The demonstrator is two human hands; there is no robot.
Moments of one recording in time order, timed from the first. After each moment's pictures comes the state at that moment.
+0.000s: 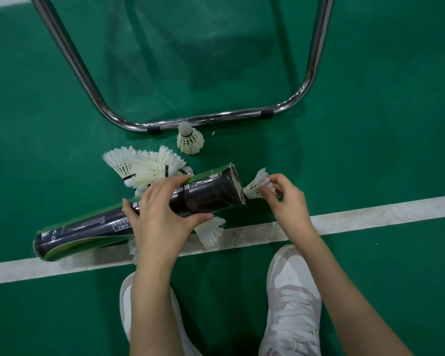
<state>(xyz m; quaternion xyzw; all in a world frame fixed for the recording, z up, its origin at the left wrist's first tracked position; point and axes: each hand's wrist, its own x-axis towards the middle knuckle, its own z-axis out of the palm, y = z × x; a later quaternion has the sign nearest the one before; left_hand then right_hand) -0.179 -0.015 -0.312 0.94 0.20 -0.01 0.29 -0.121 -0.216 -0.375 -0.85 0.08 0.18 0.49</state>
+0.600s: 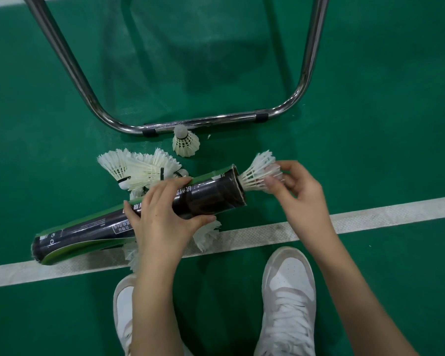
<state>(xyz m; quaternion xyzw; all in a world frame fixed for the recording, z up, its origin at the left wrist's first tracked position) -0.177 -0.025 -0.312 0.94 0.19 0.00 0.30 -0.121 -0.220 -0.312 -0.76 0.03 0.12 0.64</state>
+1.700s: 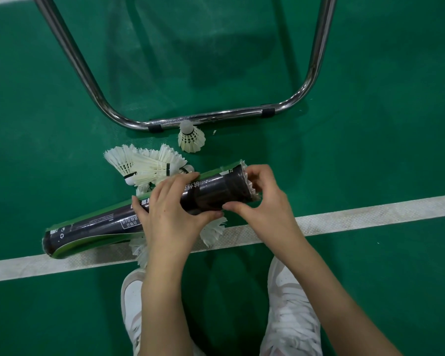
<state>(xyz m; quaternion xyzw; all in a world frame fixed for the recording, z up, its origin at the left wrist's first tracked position) -0.177 -0.028 -0.312 0.94 0.20 0.00 0.29 -0.139 -0.178 -0.308 -0.80 -0.01 0.19 0.57</state>
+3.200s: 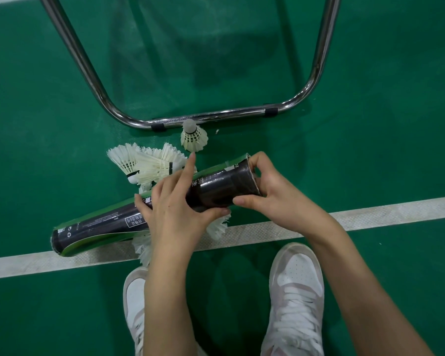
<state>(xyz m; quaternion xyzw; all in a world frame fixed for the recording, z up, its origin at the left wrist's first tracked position) -0.172 -0.029 -0.300 0.94 0.20 -0.05 0.28 -0.106 -0.193 -0.303 -0.71 -0.13 0.35 0.59</state>
